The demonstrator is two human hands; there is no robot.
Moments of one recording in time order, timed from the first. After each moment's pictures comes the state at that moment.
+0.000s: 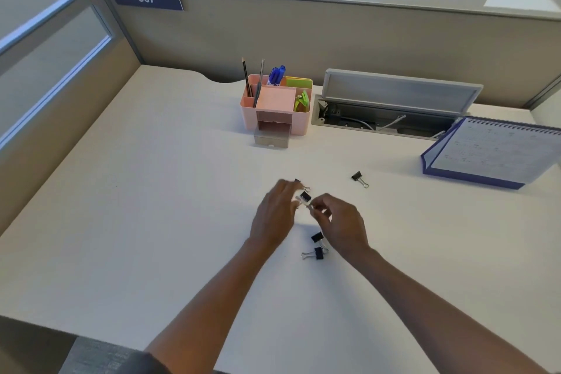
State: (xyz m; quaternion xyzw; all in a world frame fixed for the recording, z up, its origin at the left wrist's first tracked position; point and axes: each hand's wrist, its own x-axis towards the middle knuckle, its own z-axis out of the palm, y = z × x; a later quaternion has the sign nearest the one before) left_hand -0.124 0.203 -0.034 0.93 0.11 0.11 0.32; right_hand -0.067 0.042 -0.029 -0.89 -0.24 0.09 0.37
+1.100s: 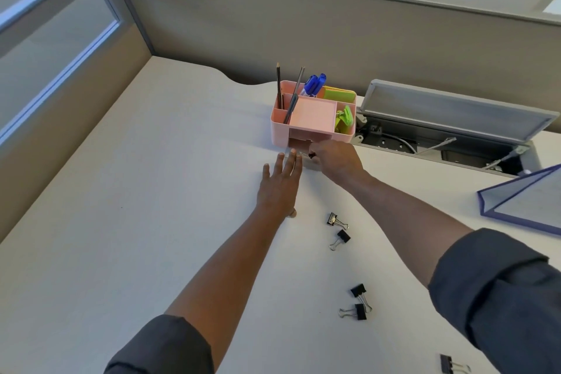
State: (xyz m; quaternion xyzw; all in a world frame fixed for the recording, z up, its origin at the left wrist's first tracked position) left_hand -0.018 0.335 -0.062 0.99 0.11 -0.12 0.03; right_hand 0.117 0.232 -0.041 -0.91 -0.41 0.02 0.02
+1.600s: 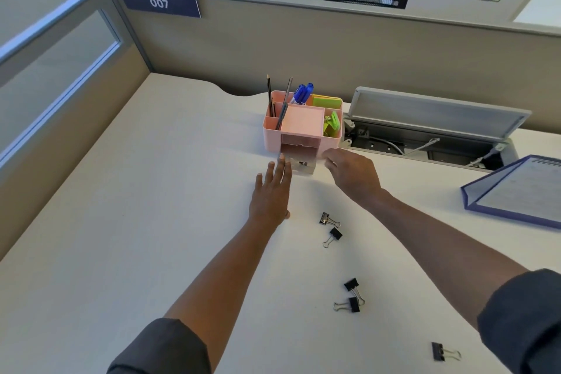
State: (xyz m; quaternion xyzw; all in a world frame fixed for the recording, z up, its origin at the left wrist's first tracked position) left_hand -0.036 0.326 -0.057 0.99 0.13 -0.08 0.05; right_hand 0.096 0.165 -0.021 -0.91 -0.39 -0.04 0.15
